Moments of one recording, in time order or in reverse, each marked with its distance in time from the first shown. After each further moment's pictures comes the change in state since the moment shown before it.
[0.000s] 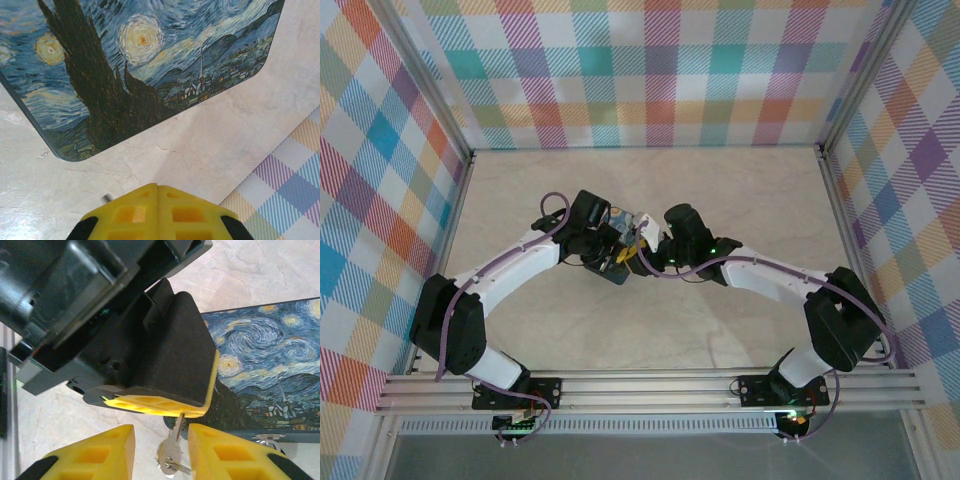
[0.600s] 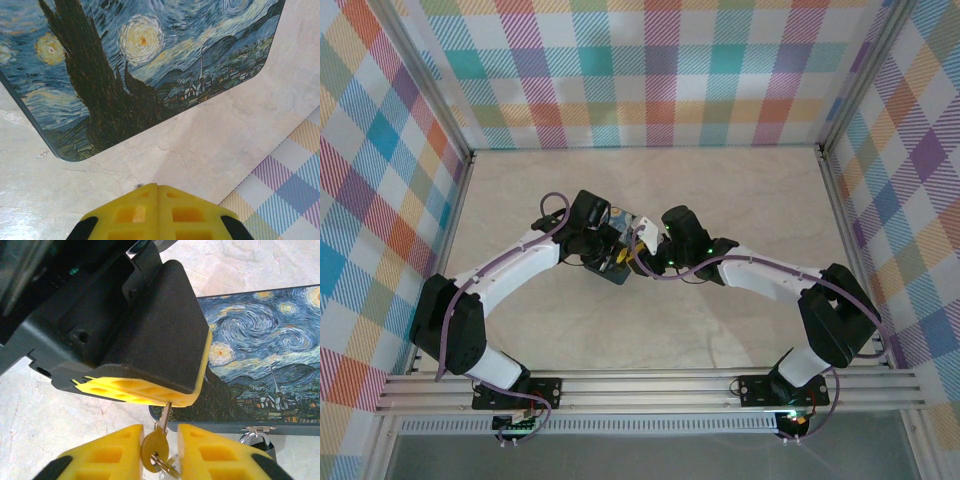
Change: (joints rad) left arm 0.000 0.000 0.000 0.001 0.000 -0.007; right arm 0.000 0.027 0.000 -0.018 0.033 -0.055
